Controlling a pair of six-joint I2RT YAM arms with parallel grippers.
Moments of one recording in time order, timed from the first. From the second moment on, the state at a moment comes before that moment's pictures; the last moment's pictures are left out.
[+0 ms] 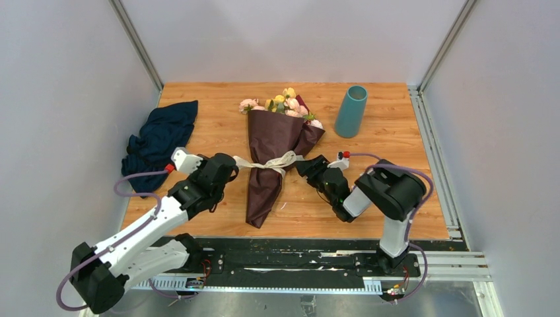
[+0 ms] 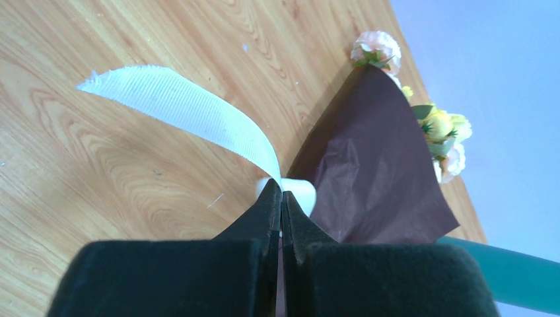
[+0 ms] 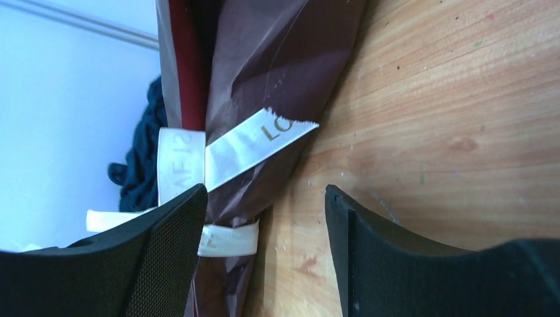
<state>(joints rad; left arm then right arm) -0.68 0.94 0.68 -0.51 -0.88 -1.44 0.70 1.79 0.40 1.15 0.26 1.08</state>
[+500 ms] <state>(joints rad) -0.68 0.83 0.67 -0.57 -0.92 -1.42 0.69 1.95 0.46 1.44 0.27 1.15</state>
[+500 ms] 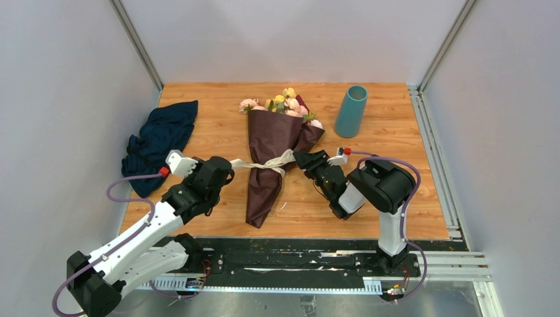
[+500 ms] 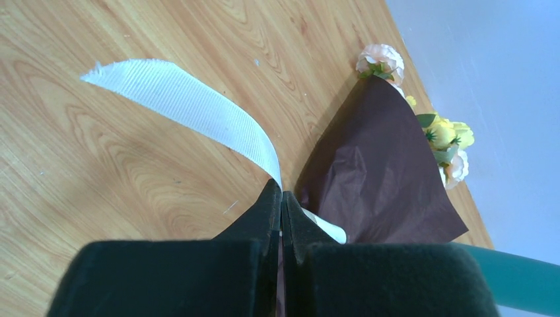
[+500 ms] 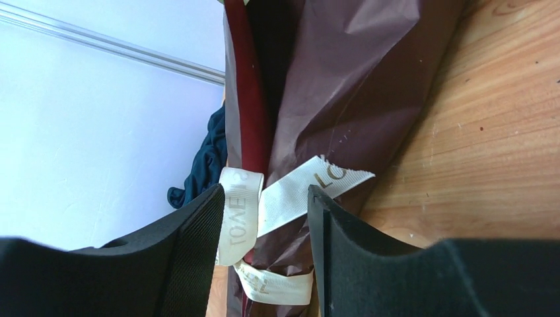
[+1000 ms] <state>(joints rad) -0.68 0.84 0.66 -0.58 -0.92 -1.42 0.68 1.91 0.34 1.46 0.28 1.15</state>
